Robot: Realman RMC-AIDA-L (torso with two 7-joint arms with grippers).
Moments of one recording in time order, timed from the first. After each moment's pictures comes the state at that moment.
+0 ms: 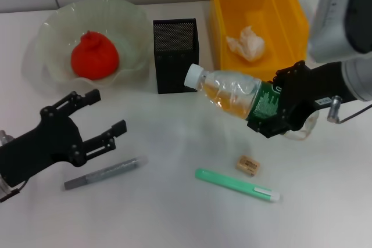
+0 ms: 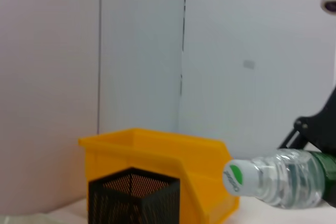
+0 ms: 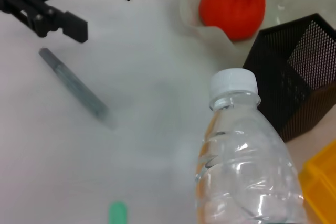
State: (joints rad) left arm -0.28 -2.06 1.07 0.46 1.36 1.50 -0.84; right arm 0.30 2.08 -1.43 -1.77 -2.41 -1.54 2.24
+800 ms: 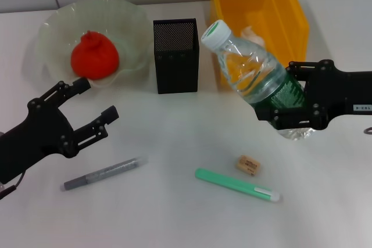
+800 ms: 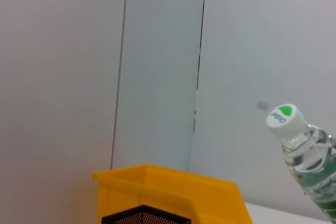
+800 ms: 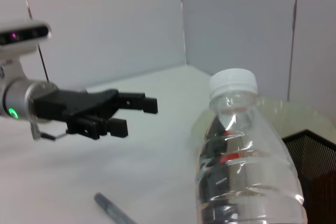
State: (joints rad) left arm -0.29 -2.07 0.99 0.41 1.34 1.57 -0.84; right arm 0.16 2.08 -1.09 -1.36 -1.79 -1.54 1.67
